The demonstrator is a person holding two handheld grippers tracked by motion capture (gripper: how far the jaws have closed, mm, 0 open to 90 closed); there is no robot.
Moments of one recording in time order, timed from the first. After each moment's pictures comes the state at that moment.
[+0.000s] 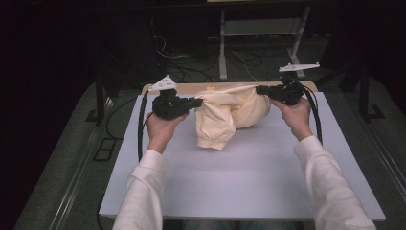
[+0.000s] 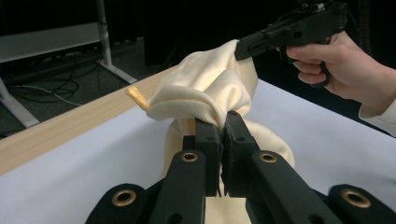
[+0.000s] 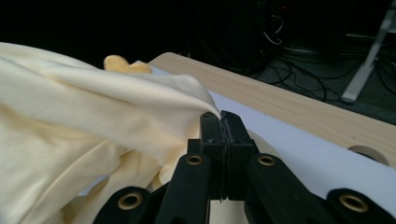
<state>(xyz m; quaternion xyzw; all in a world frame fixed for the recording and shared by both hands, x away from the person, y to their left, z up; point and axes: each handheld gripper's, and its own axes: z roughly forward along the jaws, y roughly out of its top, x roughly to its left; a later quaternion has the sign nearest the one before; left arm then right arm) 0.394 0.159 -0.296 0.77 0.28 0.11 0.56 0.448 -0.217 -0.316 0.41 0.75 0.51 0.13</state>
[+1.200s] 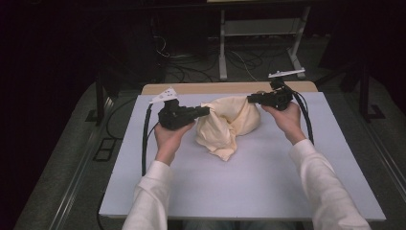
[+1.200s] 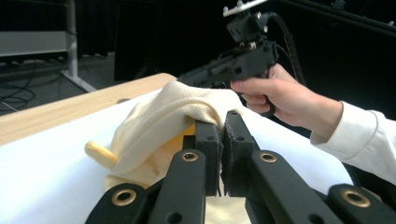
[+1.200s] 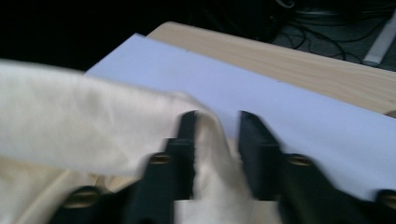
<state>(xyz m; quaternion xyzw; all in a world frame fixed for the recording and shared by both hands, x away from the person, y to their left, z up) 0.382 0.142 -0.334 0.73 0.28 0.04 0.62 0.465 -0.206 -0.349 0.44 0.75 0.48 0.08</state>
